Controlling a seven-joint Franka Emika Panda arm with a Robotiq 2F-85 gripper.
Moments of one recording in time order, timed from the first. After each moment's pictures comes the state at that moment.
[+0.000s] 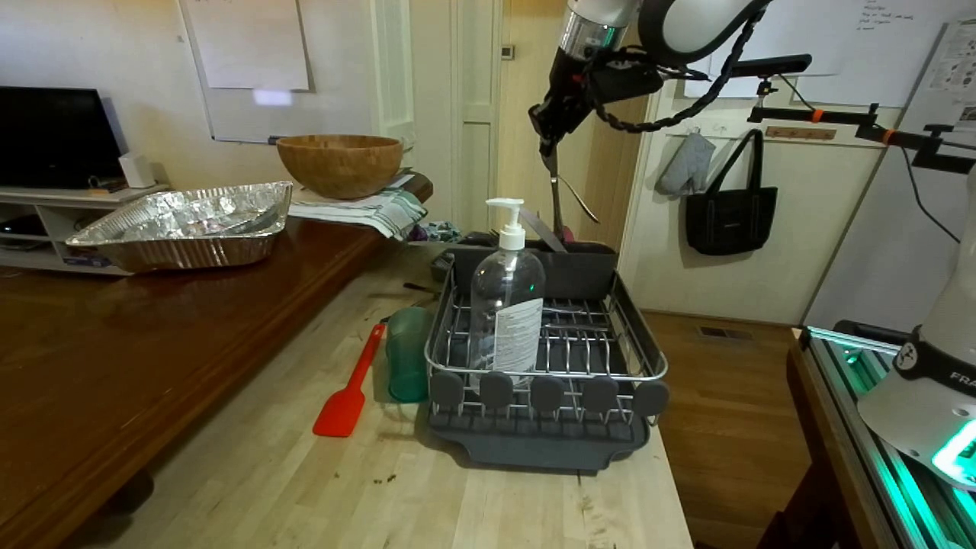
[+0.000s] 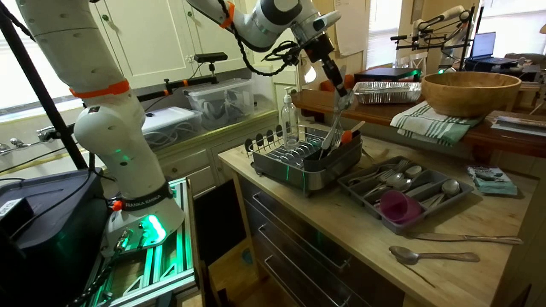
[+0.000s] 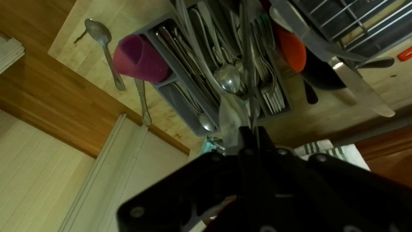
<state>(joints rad) -0.02 -0.10 -0.05 -2.19 -0.49 2.44 0.71</state>
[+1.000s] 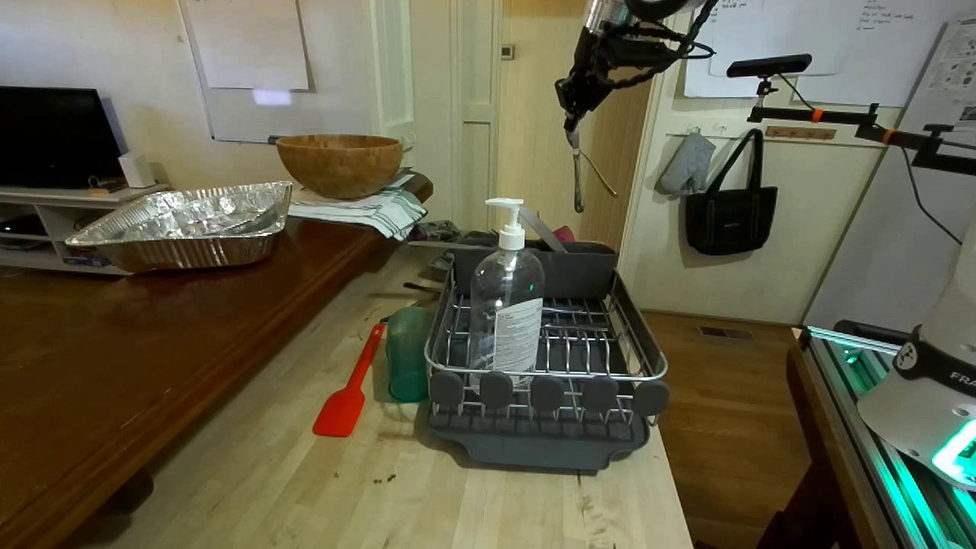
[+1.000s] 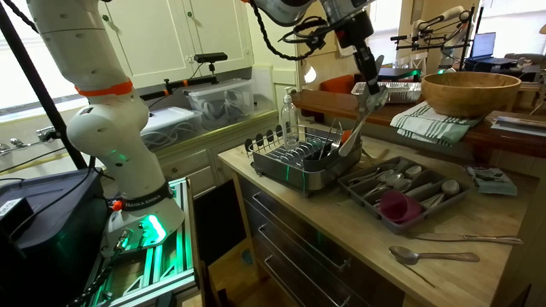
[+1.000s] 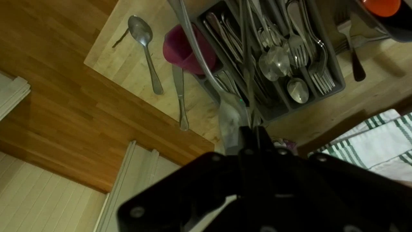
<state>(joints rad) -0.16 -0.03 -0.16 -2.03 -0.18 2.35 0.35</state>
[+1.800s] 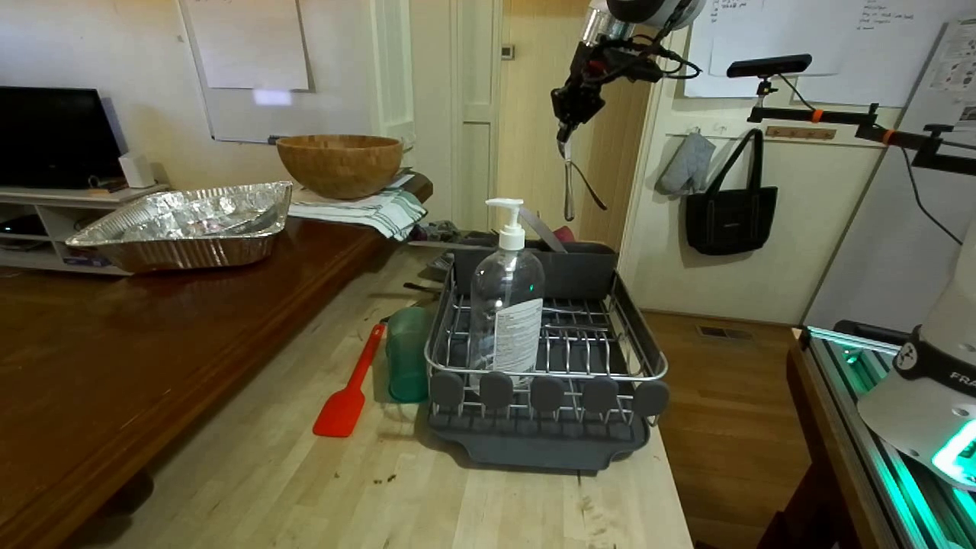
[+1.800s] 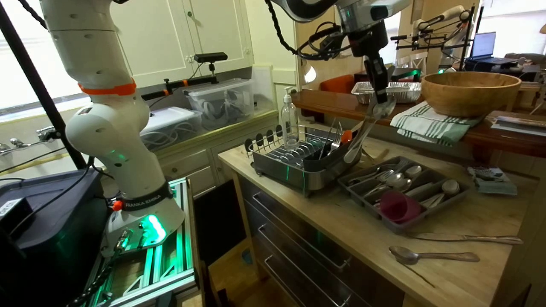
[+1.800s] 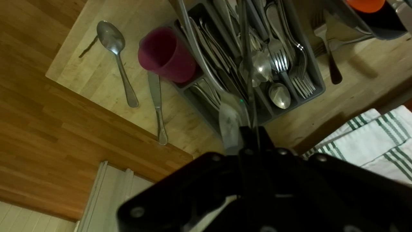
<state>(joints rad) -0.19 0.06 -0.19 -1.97 0.05 2.35 0.15</state>
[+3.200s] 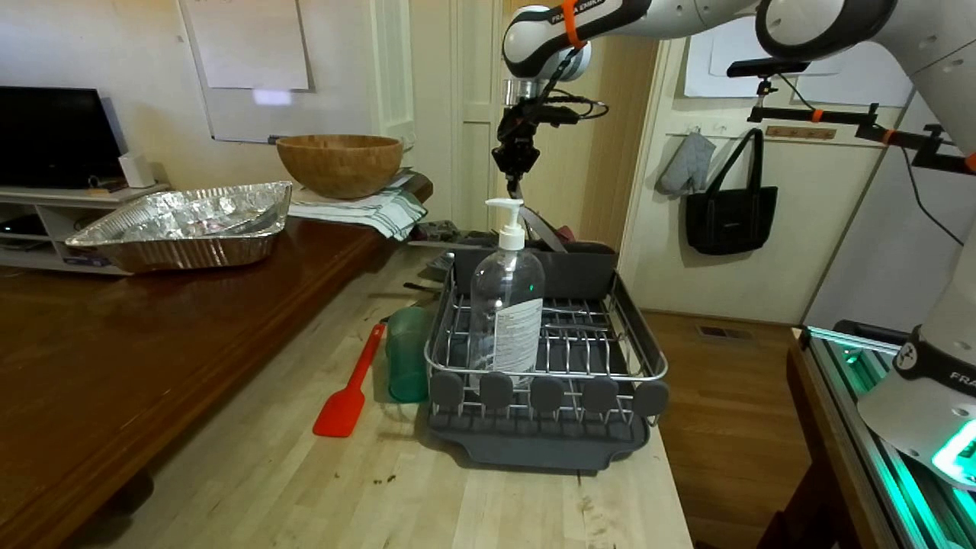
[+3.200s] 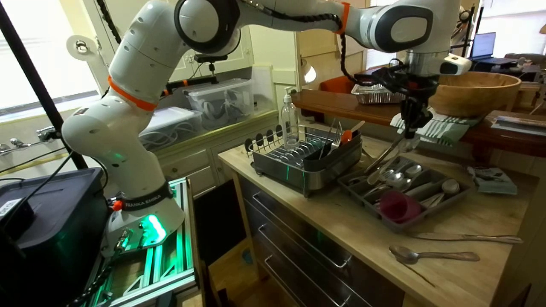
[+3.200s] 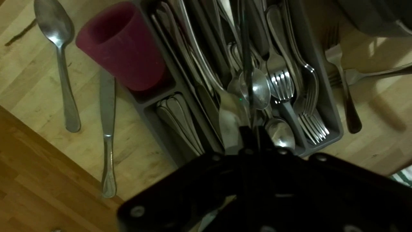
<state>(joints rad) -0.27 0.75 -0.11 -1.13 0.14 1.88 0.04</state>
